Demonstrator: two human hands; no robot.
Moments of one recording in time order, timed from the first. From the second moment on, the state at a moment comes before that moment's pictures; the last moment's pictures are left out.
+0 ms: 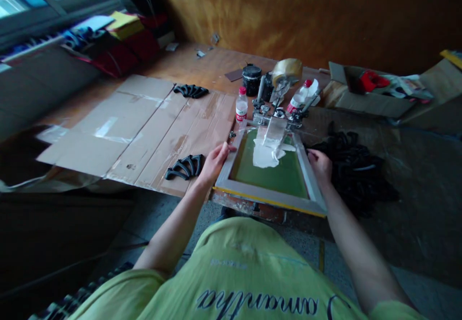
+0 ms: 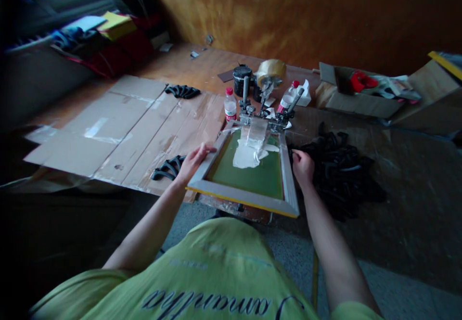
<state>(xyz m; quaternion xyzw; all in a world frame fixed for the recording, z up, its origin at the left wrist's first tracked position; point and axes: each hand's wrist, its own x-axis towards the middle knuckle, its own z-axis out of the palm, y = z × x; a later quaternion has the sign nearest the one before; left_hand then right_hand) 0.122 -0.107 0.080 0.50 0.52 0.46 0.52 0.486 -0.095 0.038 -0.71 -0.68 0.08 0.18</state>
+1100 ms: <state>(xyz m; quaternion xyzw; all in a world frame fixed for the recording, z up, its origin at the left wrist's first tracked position) 0.120 -0.122 -0.026 0.46 0.62 0.35 0.53 0.375 -0.099 0.057 -0.56 -0.81 0.09 0.14</state>
